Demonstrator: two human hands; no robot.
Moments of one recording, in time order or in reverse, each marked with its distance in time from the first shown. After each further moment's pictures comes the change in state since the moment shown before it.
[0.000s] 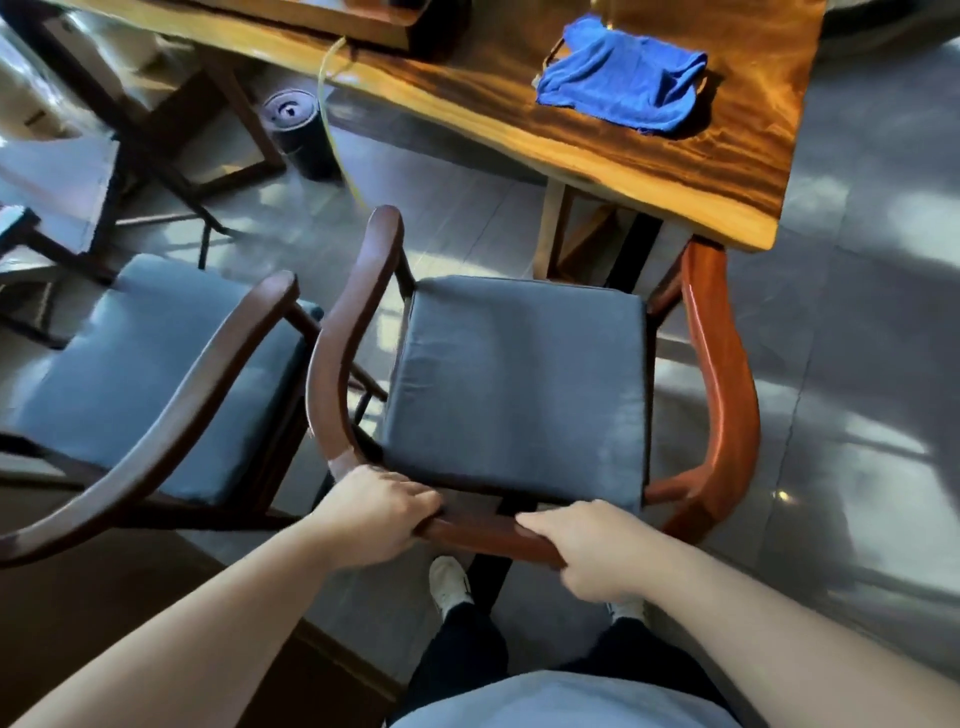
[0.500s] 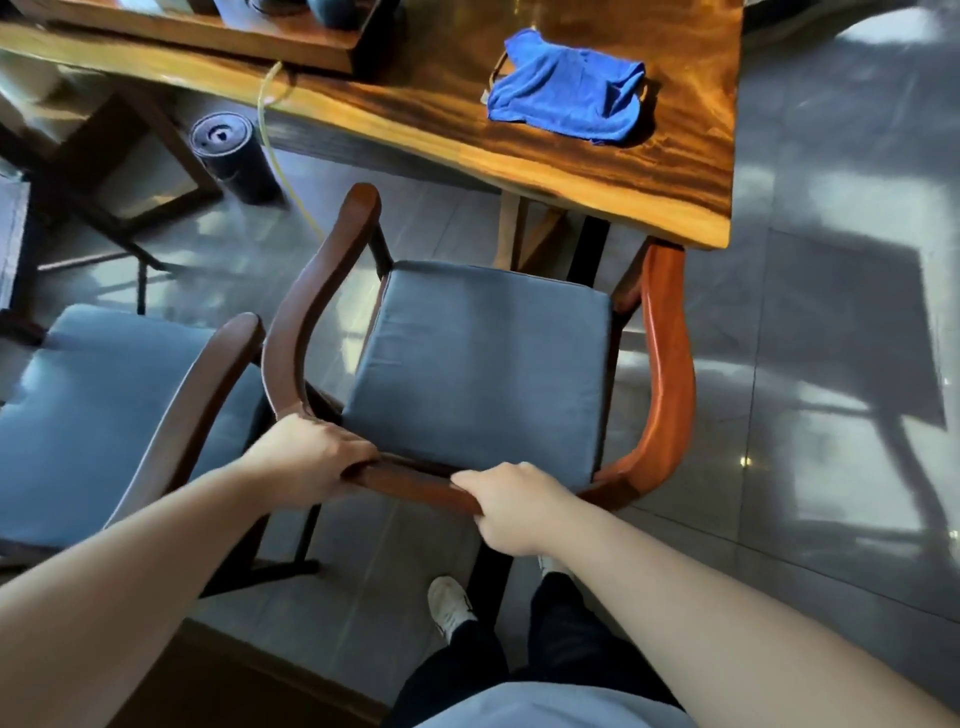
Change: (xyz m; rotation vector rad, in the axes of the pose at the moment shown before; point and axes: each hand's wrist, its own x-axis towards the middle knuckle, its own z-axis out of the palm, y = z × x) left_hand 0.020 -0.128 -0.048 0.063 0.042 0.094; right_hand 0.074 -0.055 -0.045 0.135 0.209 0.109
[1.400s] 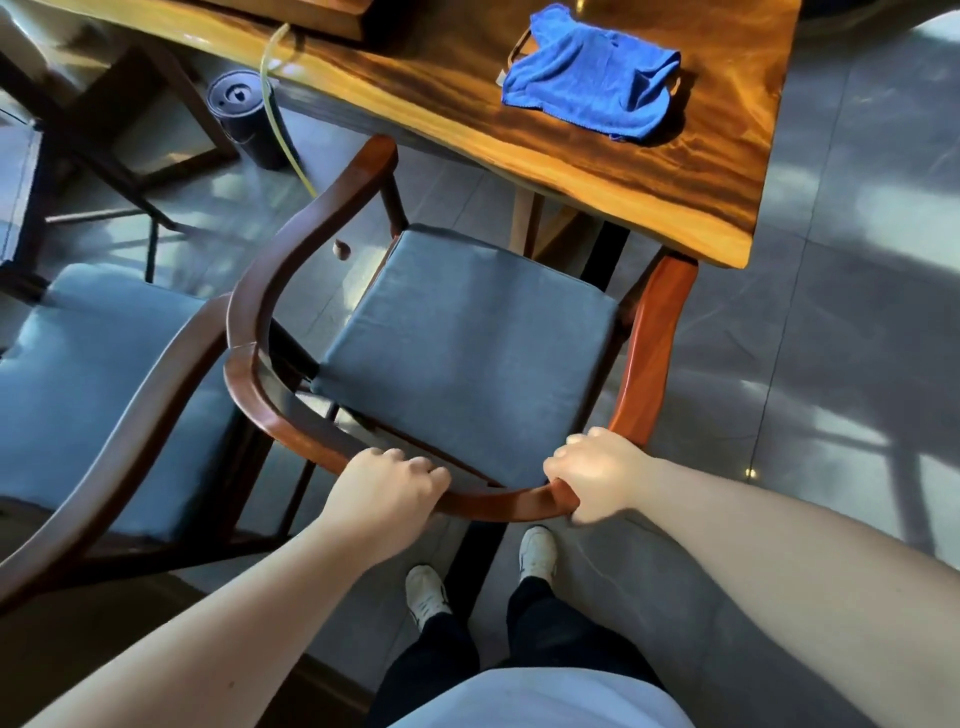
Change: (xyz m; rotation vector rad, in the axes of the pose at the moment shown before) left_hand 0.070 0.121 0.001 0.111 -0.032 -0.198; right_hand 0.013 0.155 -0.042 -0.547 -0.228 -0.161
